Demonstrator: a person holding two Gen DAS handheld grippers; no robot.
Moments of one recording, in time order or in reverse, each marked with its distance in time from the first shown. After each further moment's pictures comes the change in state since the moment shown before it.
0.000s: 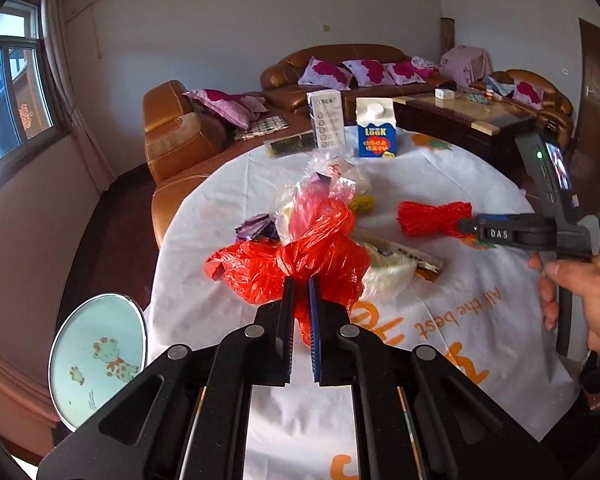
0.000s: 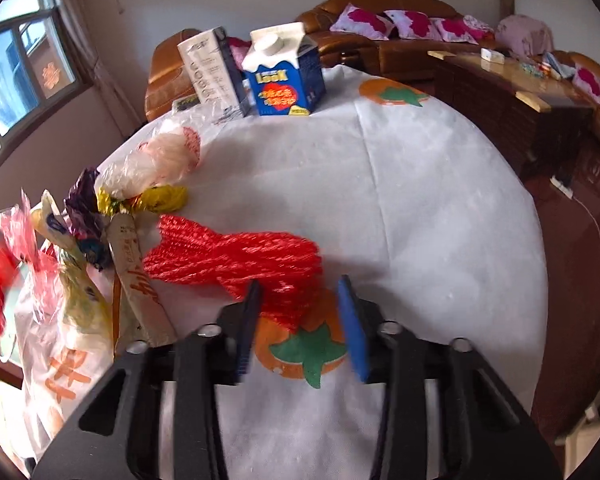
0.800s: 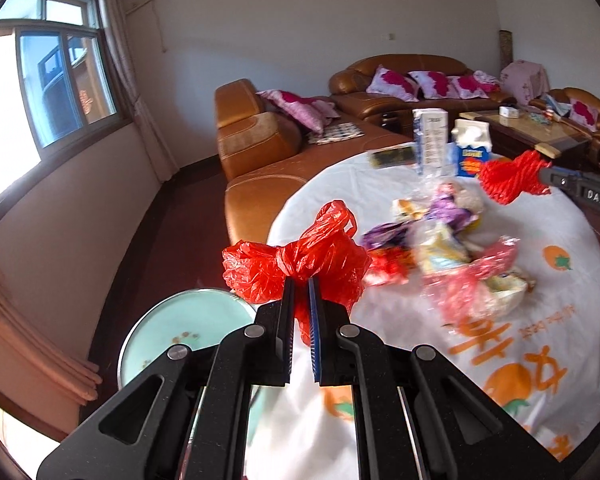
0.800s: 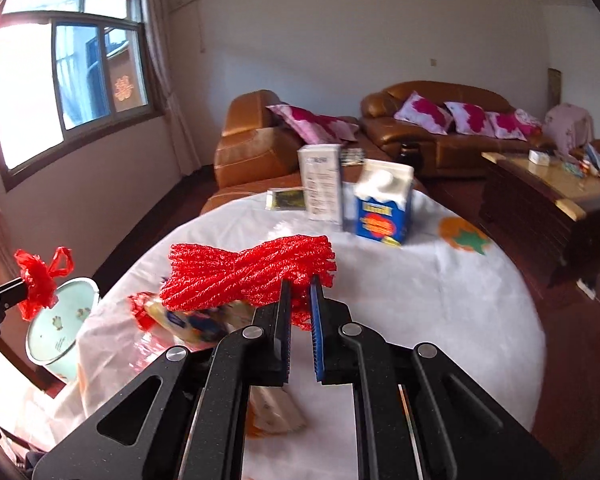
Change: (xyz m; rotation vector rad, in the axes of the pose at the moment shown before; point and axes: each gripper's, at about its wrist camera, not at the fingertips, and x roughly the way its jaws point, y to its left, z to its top) left arm -0.015 0.097 -0.005 -0.098 -0.008 0.221; right arm -0.071 0.087 0.043 -0.209 -0.286 0.144
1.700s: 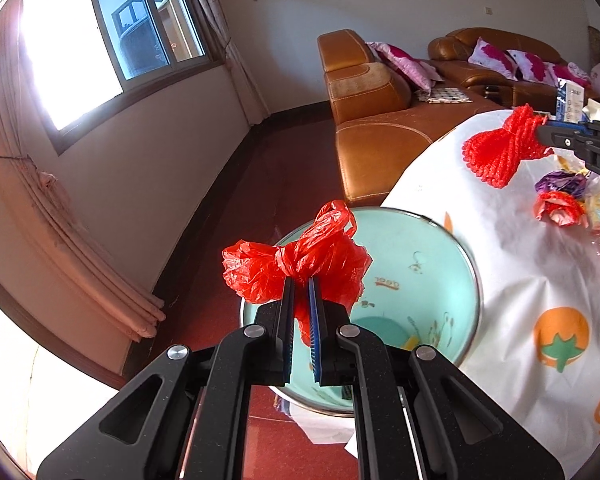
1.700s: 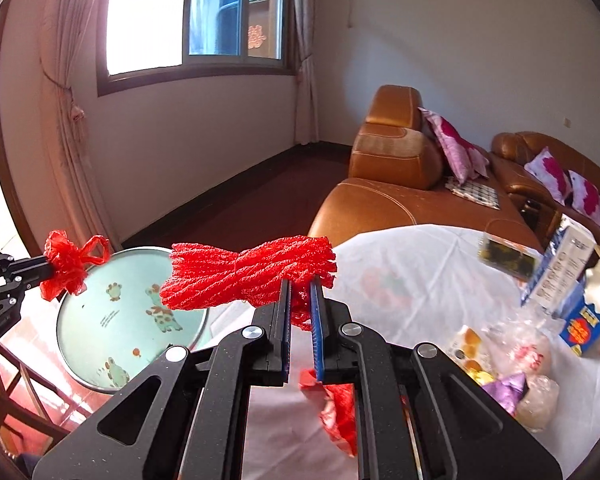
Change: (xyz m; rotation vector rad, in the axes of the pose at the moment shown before) left arm 0.035 0.137 -0.064 -0.135 0.158 0.285; right arm 0.114 0.214 0.016 -0.363 0.060 0.297
